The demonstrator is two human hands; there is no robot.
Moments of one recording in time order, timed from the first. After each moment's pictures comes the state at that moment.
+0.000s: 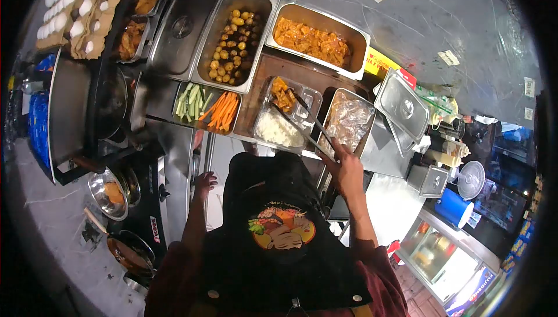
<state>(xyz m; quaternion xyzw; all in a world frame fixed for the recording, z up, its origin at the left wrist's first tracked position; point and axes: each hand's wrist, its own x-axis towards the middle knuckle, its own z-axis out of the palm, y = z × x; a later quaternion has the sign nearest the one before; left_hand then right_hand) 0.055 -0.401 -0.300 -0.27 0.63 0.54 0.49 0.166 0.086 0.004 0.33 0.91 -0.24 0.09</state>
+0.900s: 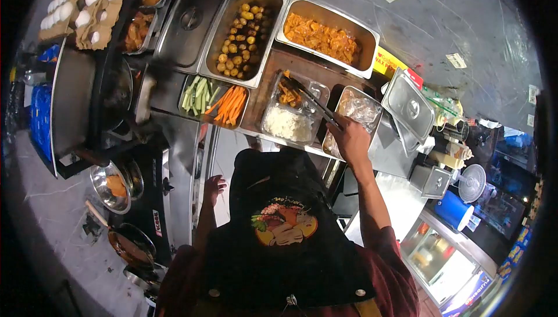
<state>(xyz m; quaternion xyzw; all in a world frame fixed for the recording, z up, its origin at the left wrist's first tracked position) 0.098 -0.398 -0.276 -0.32 0.64 0.50 0.49 0.106 0.119 -0.015 0.30 0.93 -0.19 0.09</state>
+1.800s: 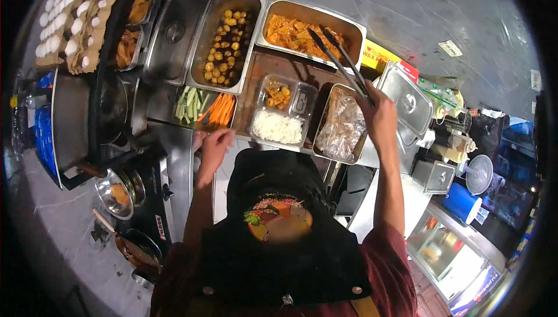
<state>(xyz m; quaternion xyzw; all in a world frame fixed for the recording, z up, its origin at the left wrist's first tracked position) -0.045 -0.198 -0.134 0.04 0.79 0.49 0.38 0.096 0.208 0.040 0.33 0.92 -0.22 -0.05</state>
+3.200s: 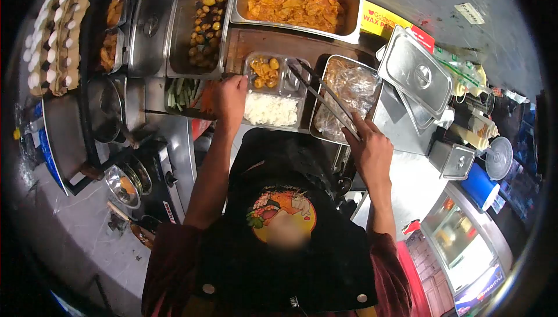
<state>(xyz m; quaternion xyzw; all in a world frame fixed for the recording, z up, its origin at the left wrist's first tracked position) -0.066 -0.046 -0.137 0.21 0.93 0.27 0.12 0.182 0.163 0.030 0.38 0.89 -0.23 0.10</state>
